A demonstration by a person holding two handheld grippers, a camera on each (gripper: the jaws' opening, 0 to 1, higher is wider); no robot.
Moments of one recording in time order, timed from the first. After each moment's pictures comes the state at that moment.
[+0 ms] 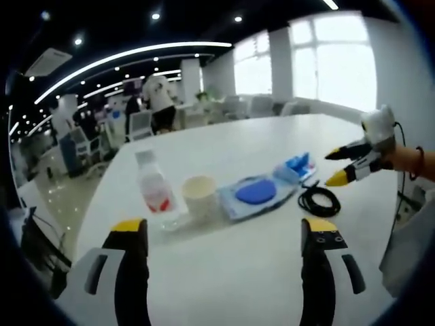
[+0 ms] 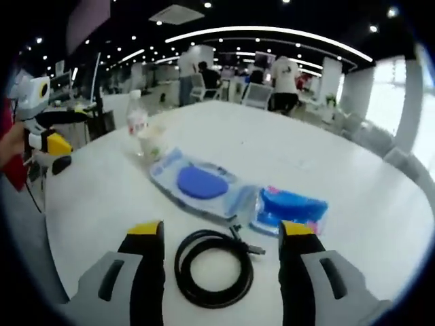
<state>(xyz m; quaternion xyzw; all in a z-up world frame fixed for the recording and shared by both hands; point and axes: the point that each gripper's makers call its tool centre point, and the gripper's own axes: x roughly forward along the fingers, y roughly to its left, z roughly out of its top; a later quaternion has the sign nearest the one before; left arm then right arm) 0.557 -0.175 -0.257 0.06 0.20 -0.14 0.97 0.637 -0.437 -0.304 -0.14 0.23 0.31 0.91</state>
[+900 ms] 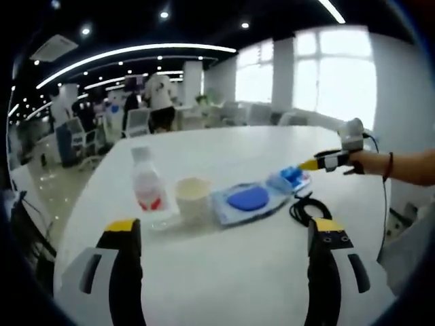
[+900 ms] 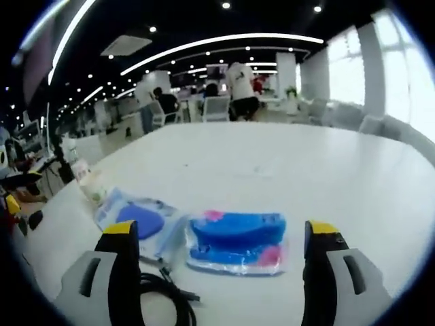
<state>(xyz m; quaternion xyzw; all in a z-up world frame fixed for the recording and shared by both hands) 0.559 -0.181 -0.258 0.00 0.19 -0.15 0.97 0.741 -0.494 -0.316 -0.03 0.22 0.22 0.95</state>
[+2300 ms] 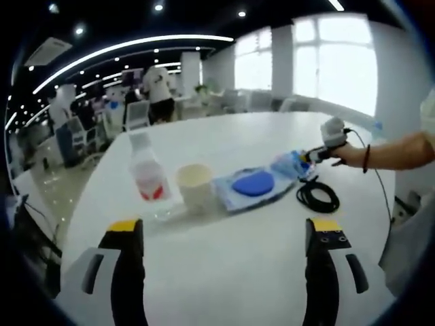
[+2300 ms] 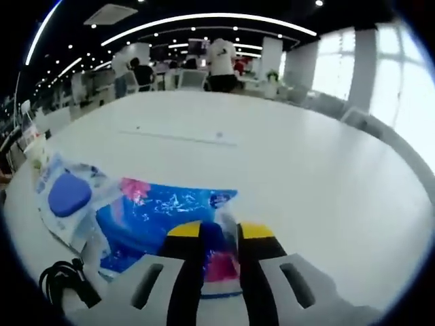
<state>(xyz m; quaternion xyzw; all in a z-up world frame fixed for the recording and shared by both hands) 0.558 -0.174 -0.277 0.04 0.22 -0.14 0.96 0.772 -0.524 -0.382 -0.10 0.28 0.13 0.94</state>
